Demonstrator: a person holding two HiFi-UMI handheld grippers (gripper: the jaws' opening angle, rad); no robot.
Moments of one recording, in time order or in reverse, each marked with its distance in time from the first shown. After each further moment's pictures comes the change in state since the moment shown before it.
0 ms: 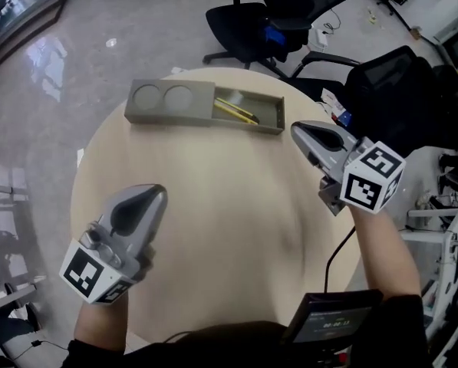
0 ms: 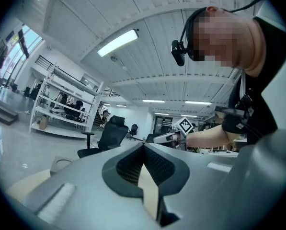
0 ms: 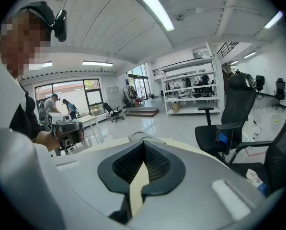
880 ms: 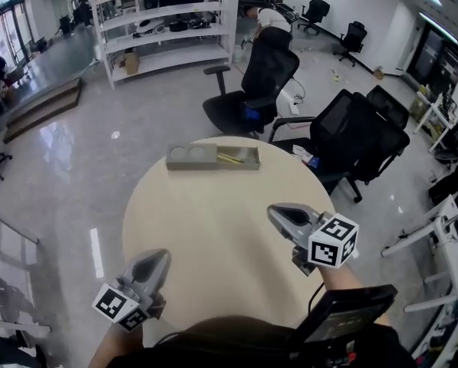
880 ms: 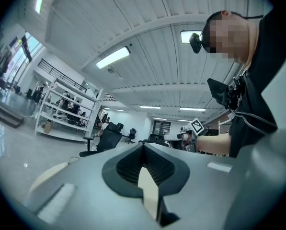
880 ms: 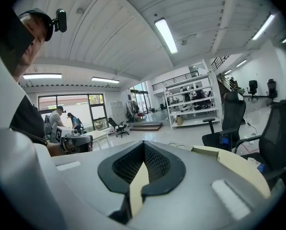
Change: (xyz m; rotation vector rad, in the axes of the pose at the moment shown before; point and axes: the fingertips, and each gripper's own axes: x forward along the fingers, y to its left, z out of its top) left arm -0.250 -0.171 0.087 -0.030 -0.046 0.016; right arm -0.200 0.299 0.017 0.043 -0.178 -0.013
